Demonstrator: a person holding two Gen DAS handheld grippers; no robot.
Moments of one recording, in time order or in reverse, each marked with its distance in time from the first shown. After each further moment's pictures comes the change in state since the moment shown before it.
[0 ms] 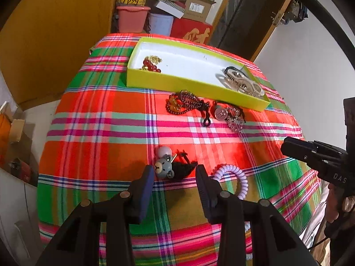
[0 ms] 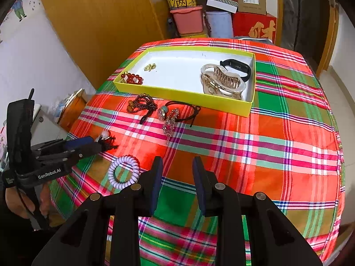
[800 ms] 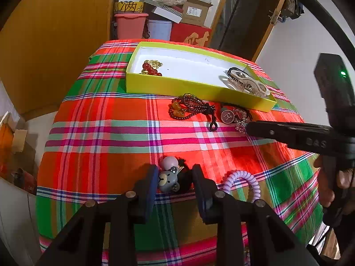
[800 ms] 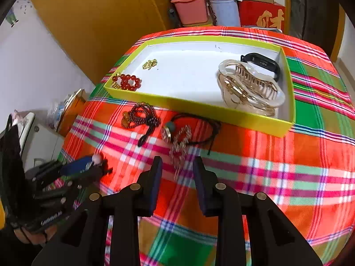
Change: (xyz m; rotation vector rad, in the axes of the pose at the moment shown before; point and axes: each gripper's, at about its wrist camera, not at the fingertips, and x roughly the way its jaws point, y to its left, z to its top) left arm 0.009 0.001 0.002 0.047 -0.052 0.032; right arm 0.063 0.004 0.040 0.035 0.058 0.051
